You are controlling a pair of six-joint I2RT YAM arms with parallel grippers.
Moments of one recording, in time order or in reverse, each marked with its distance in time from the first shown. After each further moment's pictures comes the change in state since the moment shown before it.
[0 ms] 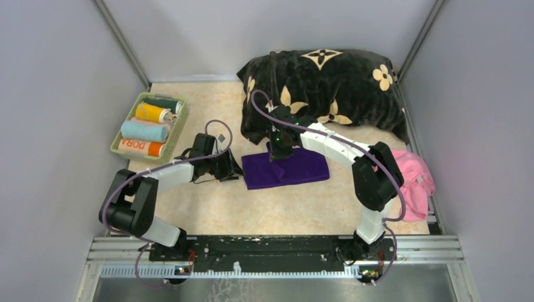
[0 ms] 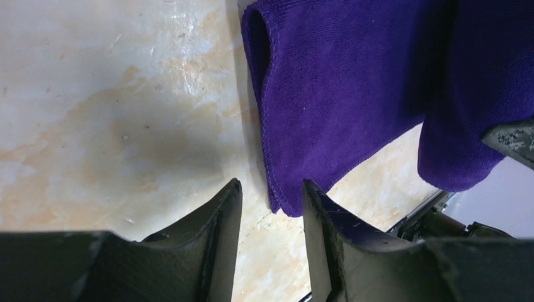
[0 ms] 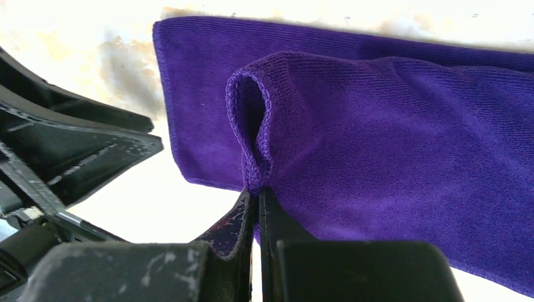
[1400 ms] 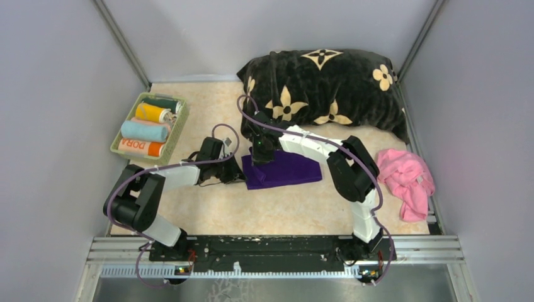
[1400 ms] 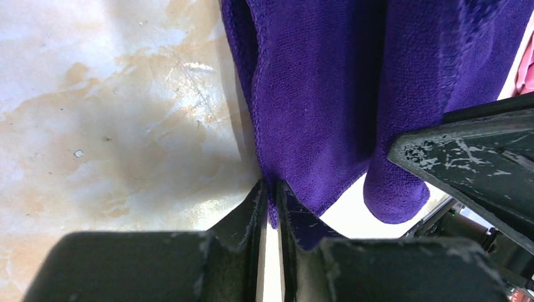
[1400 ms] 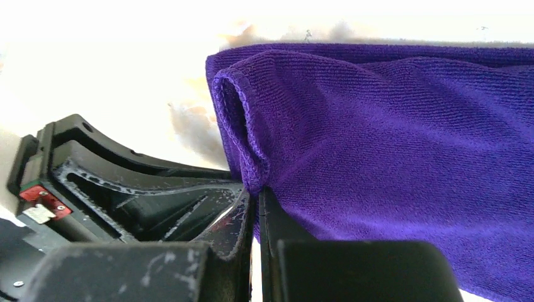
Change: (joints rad) left arm -0.082 0.065 -0.029 0.099 -0.046 -0.026; right arm 0.113 0.213 0.135 0.059 0.012 0.229
